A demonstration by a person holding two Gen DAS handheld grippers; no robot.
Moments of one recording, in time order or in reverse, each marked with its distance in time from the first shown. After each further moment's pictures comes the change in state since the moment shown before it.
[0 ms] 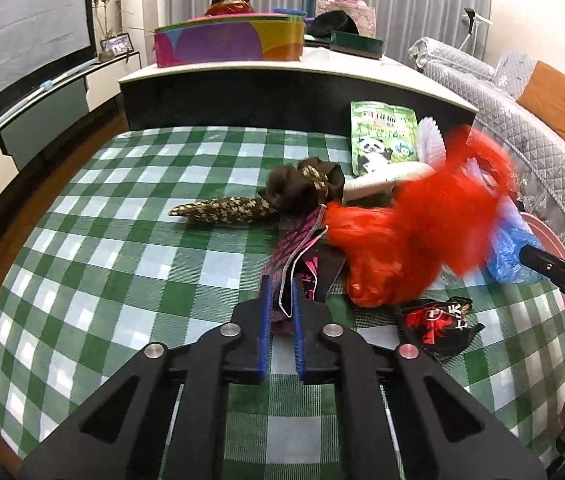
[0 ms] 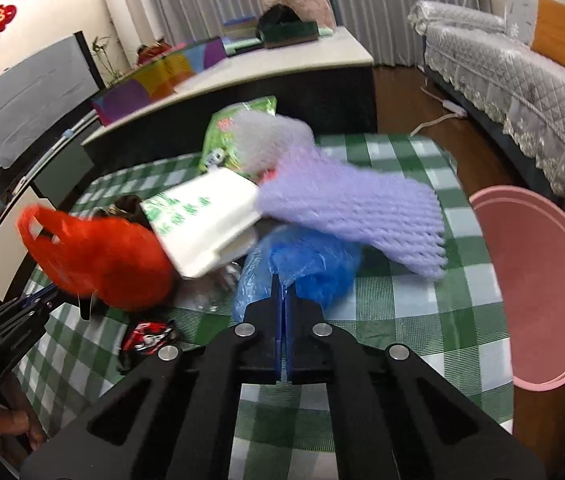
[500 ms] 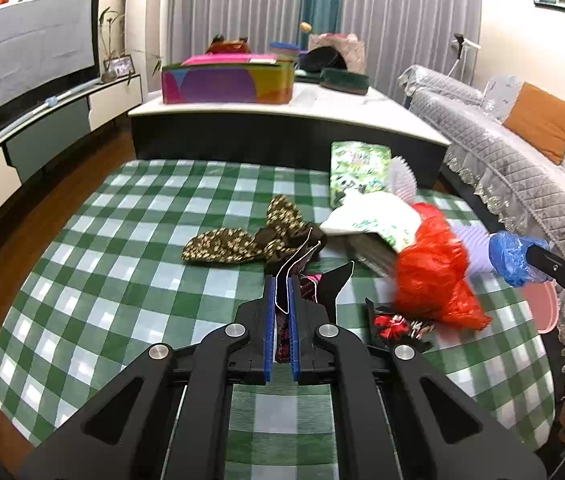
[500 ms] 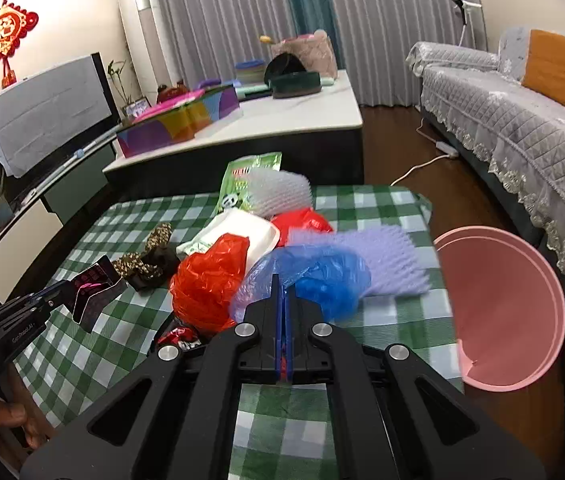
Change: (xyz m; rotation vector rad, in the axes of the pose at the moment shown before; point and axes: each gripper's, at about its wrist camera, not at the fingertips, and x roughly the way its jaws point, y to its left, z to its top) left arm -0.053 -0.006 0.002 -0.004 -0.103 -0.036; right arm -0.072 -0.002 0.001 -0.032 -0.141 -0.007
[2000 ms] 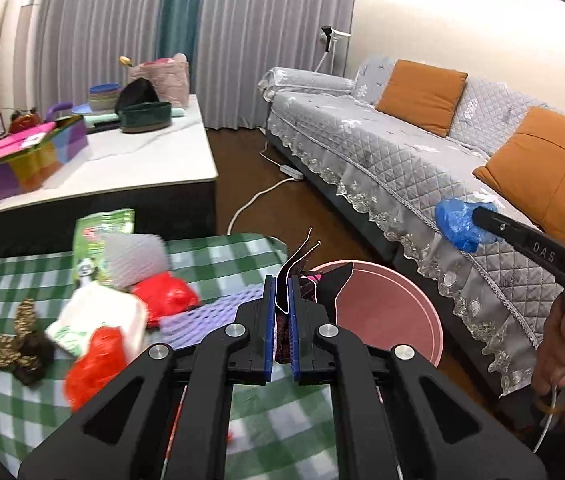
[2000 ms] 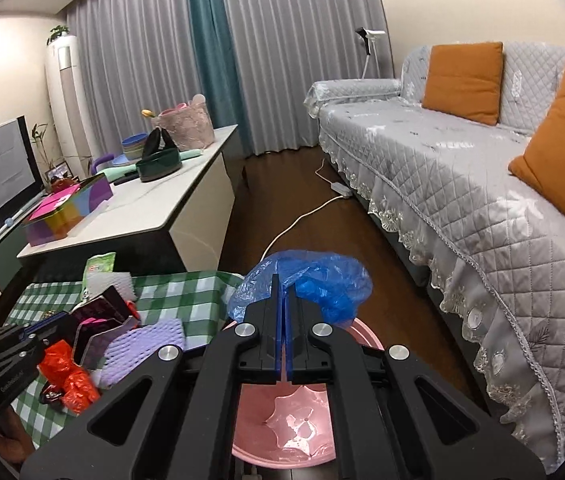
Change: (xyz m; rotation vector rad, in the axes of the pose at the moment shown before) left arm 0.027 -0.252 0.047 0.219 -0.039 -0.368; right arm -0.068 -0.213 0.061 0.120 -0.153 -0.249
